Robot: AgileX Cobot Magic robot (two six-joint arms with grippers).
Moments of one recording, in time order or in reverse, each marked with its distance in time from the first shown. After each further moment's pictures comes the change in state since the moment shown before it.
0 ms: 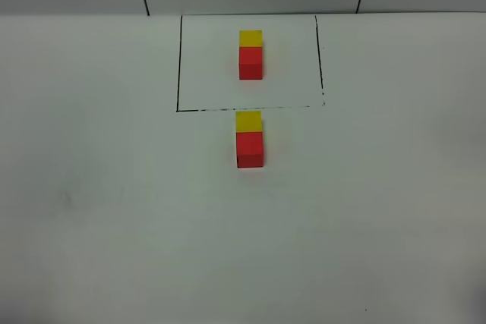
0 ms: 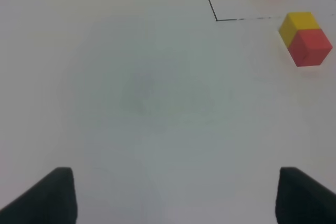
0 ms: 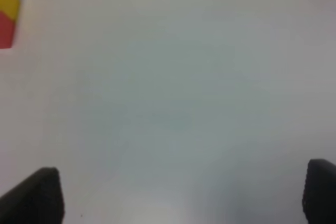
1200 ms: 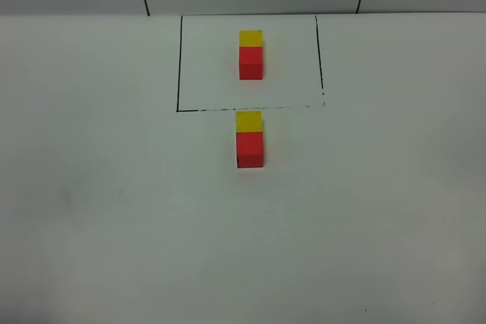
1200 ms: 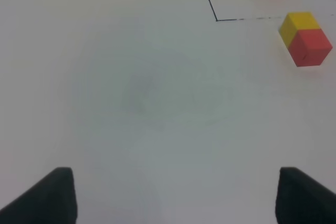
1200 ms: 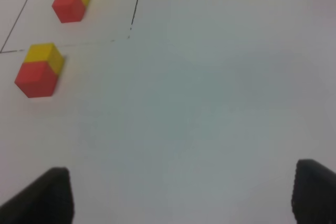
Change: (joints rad) left arm 0.000 0.000 0.000 0.000 0.000 0.000; right arm 0.000 -0.331 0.037 0.024 0.034 0.001
